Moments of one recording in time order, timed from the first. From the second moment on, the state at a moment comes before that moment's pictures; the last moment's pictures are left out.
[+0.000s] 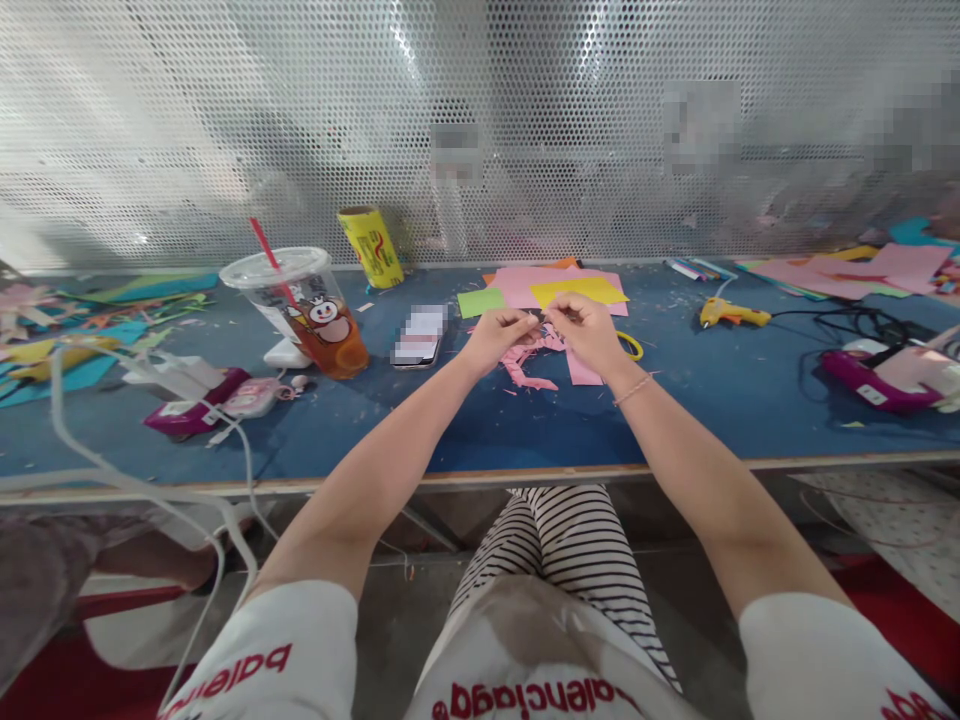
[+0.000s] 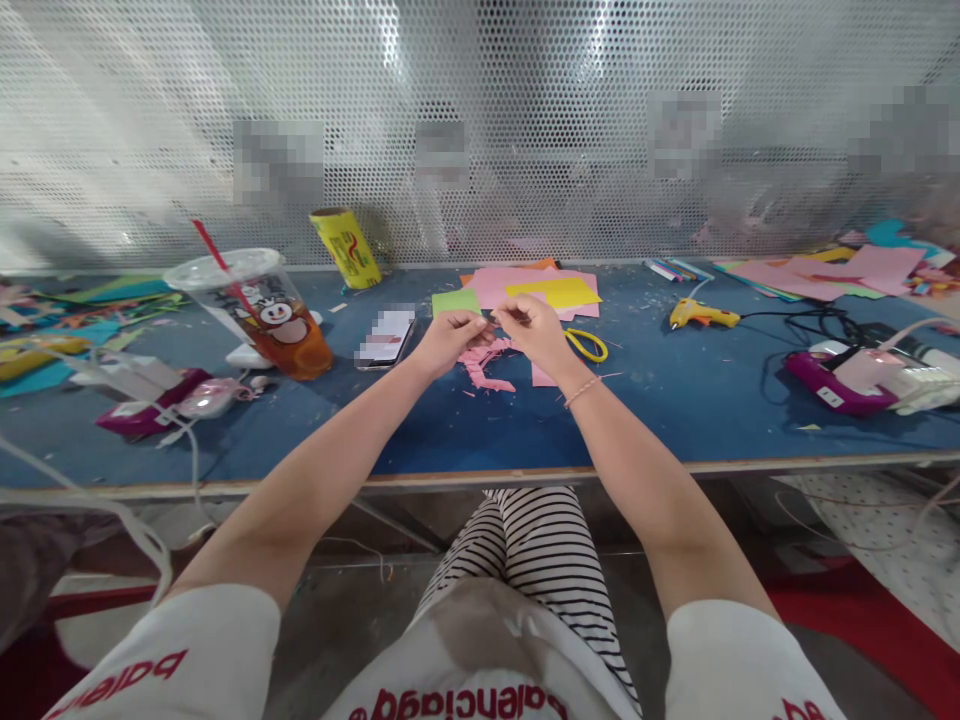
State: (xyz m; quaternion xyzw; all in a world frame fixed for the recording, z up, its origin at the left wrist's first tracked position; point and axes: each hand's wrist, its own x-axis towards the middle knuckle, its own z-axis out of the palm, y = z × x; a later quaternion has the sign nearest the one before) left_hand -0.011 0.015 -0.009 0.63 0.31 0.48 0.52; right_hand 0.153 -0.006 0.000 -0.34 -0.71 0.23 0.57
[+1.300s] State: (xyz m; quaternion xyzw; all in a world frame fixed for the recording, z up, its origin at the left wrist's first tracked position) left_hand -0.021 0.015 0.000 0.74 0.32 0.42 0.42; right_hand 0.158 -0.006 0.001 -0.31 -0.80 0.17 0.48
